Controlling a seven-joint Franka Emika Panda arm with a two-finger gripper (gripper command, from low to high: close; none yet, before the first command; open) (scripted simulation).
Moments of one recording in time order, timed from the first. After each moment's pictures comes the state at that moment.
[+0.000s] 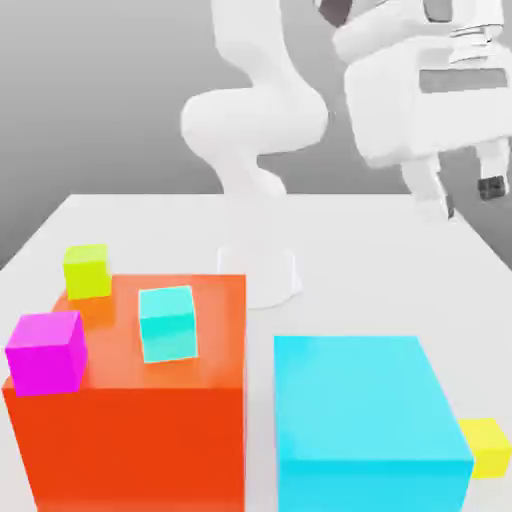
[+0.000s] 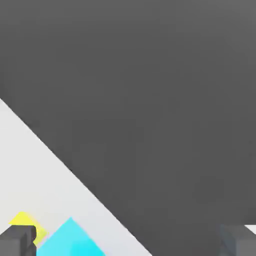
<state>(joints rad) 0.41 -0.16 -0.06 -2.34 0.19 2.50 0.06</state>
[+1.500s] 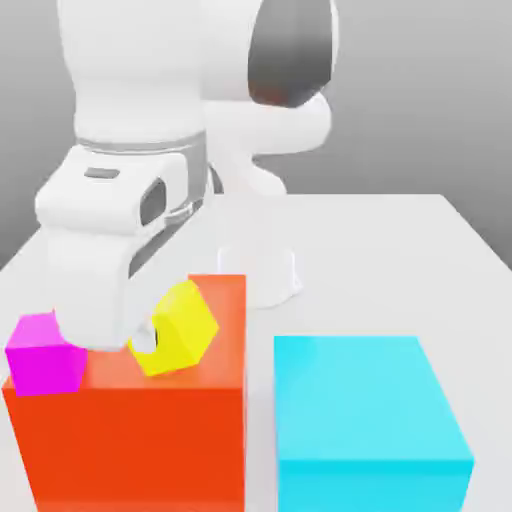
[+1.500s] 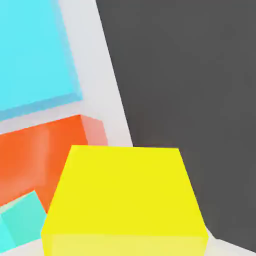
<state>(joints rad) -0.02 -0.05 -0.33 -2.12 -0.02 2.08 -0.79</state>
